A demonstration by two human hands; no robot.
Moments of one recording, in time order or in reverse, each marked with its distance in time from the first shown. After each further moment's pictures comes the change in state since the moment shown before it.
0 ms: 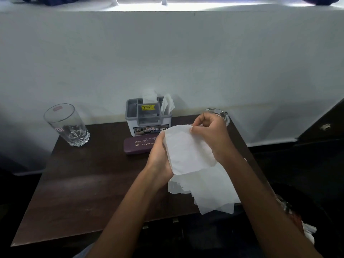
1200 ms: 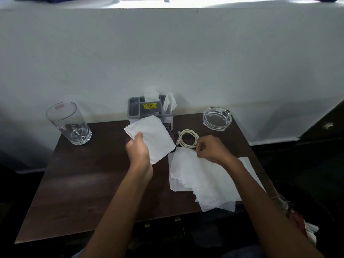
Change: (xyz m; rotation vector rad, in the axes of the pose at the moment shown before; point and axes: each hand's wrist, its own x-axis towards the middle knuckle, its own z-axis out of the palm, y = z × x) left_hand 0.002 0.026 -0.024 0.100 0.595 0.371; right_hand 0.023 0.071 -0.008 -0.690 -0.302 -0.001
